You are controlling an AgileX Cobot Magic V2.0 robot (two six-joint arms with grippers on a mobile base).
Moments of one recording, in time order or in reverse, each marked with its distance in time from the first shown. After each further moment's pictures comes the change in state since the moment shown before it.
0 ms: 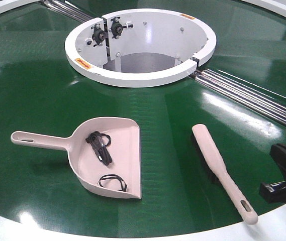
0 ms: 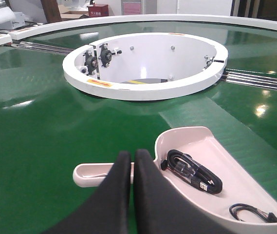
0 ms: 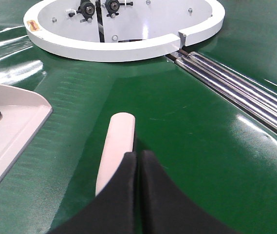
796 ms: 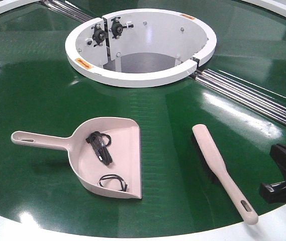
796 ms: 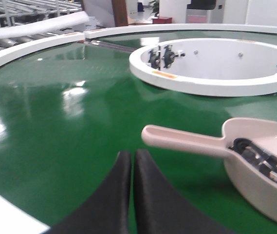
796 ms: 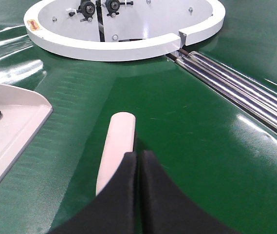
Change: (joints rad) left arm 0.207 -0.328 0.252 0.342 -0.001 -0.364; right arm 0.000 0.000 0.000 0.000 0.002 0.000
